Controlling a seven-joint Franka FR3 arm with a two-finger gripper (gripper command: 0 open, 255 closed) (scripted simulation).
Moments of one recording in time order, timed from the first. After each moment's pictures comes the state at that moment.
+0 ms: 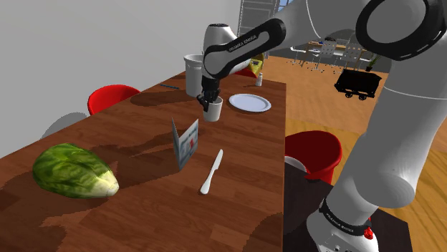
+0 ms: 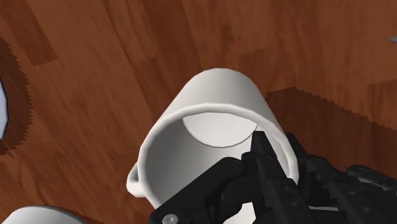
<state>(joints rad) 0.05 0.12 -0.08 -2.02 -0.07 2.29 0.00</state>
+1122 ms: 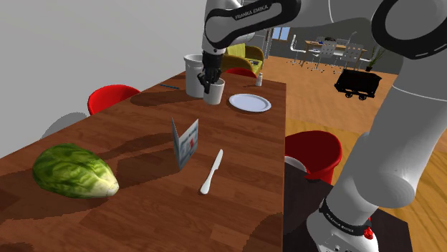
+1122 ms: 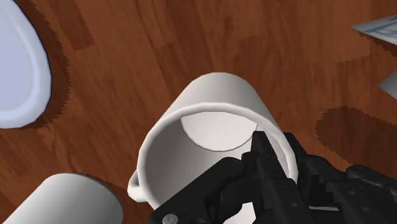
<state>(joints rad) 0.05 0.05 -0.08 -1.87 -0.07 2.08 -0.01</state>
